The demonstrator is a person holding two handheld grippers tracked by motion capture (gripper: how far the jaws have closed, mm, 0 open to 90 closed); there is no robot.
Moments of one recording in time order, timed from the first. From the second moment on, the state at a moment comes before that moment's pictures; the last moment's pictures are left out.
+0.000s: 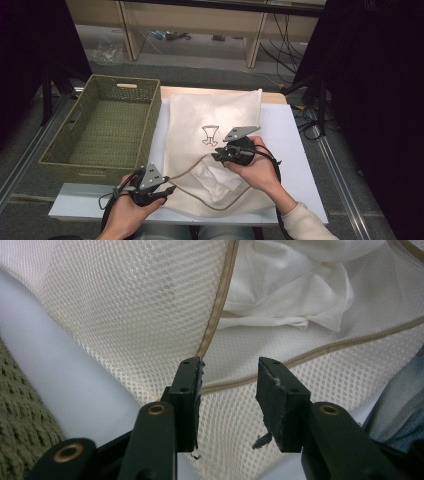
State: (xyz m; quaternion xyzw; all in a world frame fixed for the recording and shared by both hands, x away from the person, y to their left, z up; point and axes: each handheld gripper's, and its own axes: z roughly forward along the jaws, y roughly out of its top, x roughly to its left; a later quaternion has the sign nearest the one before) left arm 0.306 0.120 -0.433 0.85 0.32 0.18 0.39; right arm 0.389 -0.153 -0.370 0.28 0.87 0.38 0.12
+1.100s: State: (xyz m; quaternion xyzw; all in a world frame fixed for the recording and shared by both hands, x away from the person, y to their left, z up) left arm 0.310 0.130 -0.429 0.81 0.29 0.24 0.45; right arm 0.386 -0.205 -0.360 0.31 0.81 0.47 0.15
